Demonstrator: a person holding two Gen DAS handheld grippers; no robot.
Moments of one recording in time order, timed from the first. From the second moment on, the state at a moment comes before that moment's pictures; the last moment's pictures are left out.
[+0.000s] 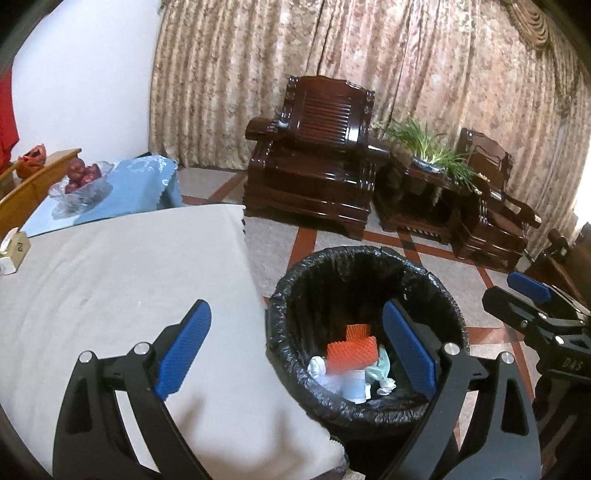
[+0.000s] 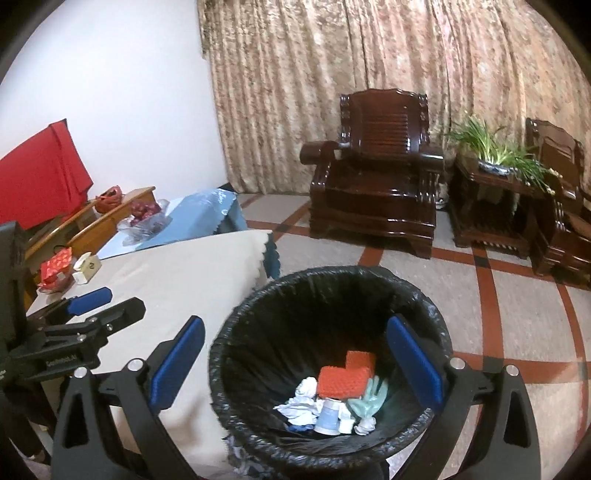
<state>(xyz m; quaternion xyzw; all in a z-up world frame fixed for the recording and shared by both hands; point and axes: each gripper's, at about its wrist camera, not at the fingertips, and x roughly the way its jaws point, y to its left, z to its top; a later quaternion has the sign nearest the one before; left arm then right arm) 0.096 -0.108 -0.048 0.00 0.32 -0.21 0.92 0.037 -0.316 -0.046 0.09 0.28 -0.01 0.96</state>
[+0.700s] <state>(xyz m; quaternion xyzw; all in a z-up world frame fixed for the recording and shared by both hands) 0.050 -0.086 -0.006 0.02 0.29 -0.18 0.94 0.012 -0.280 -0.009 0.08 0.27 0.02 0.96</state>
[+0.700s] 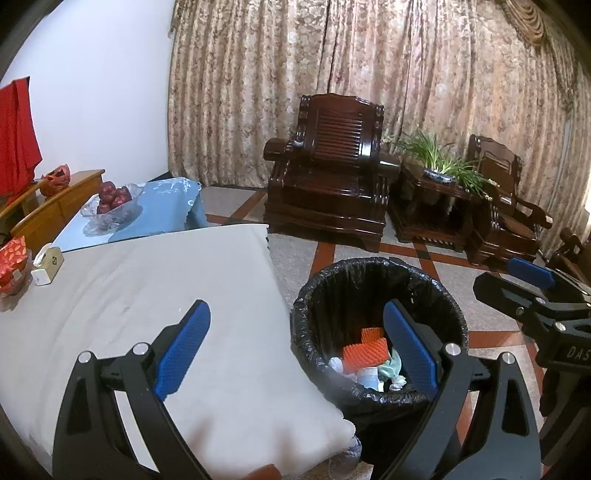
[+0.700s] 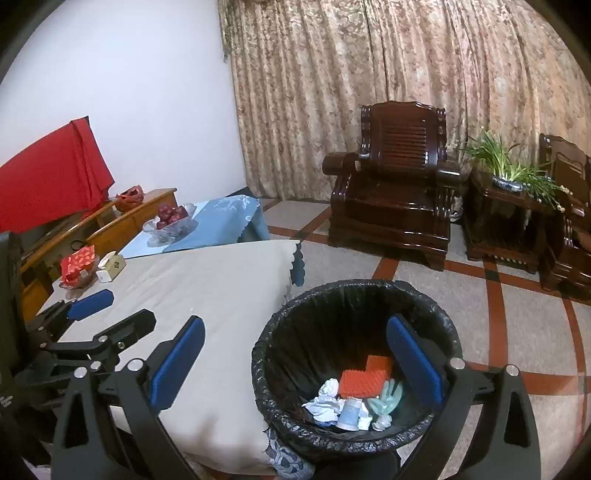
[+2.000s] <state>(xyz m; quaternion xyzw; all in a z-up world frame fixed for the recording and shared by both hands) 0.045 -0.079 0.000 0.02 0.29 -0.18 0.94 0.010 -0.273 -0.007 0.07 0.27 0.02 0.96</state>
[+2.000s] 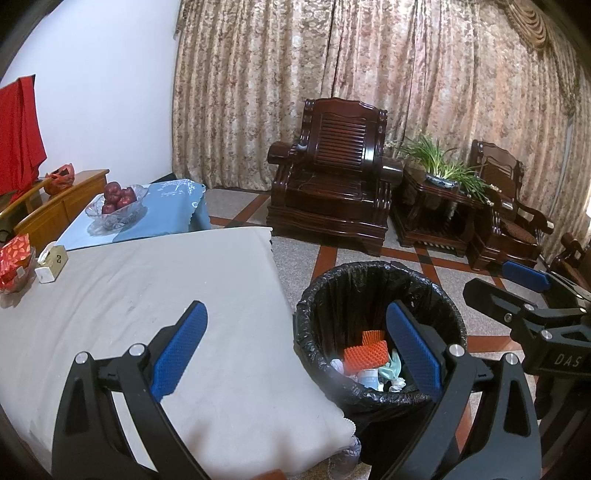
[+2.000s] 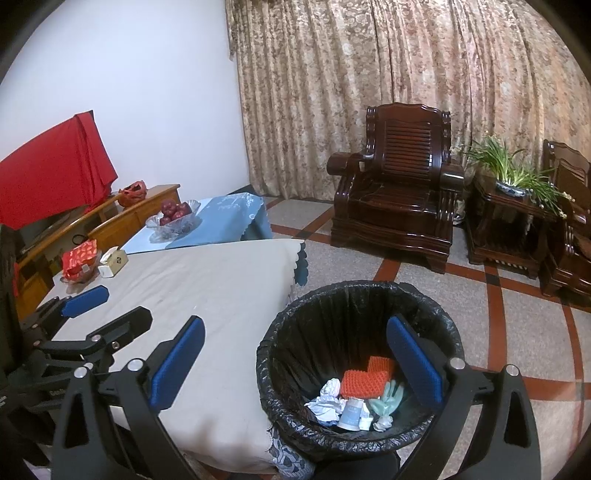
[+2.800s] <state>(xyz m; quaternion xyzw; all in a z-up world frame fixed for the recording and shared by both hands) 0.045 -0.078 0.000 0.02 0.29 -0.18 0.94 0.011 -0.271 -0.006 0.07 0.27 0.02 0.96</state>
